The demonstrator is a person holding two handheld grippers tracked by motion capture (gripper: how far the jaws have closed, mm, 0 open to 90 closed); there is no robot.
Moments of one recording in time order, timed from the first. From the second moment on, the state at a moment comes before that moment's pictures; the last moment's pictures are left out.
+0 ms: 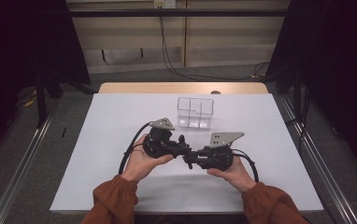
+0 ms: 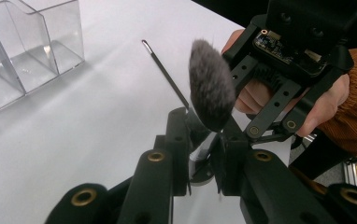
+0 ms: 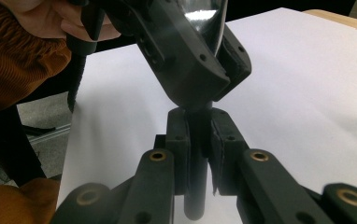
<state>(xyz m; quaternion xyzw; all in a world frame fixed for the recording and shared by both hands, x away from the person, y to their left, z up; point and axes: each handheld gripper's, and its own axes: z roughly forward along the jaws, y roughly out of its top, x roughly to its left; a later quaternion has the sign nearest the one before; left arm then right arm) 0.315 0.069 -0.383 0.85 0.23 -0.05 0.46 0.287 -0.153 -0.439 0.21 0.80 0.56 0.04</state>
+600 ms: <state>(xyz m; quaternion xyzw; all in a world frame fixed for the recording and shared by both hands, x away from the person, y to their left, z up) 0.313 0.073 -0.384 0.85 0.23 0.00 0.48 0.289 -0.159 -0.438 0.22 0.80 0.56 0.05</state>
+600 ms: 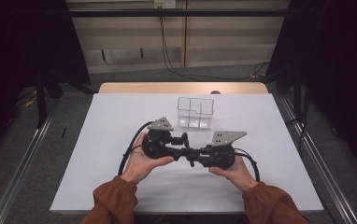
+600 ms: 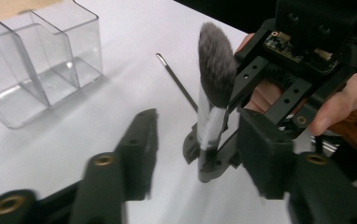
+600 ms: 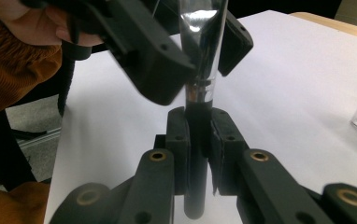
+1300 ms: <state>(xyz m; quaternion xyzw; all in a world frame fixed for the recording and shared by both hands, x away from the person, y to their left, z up) 0.306 0.110 -0.391 0.81 0.29 0.08 0.50 0.289 -0.168 -0.436 0.23 0.79 0.56 0.07</state>
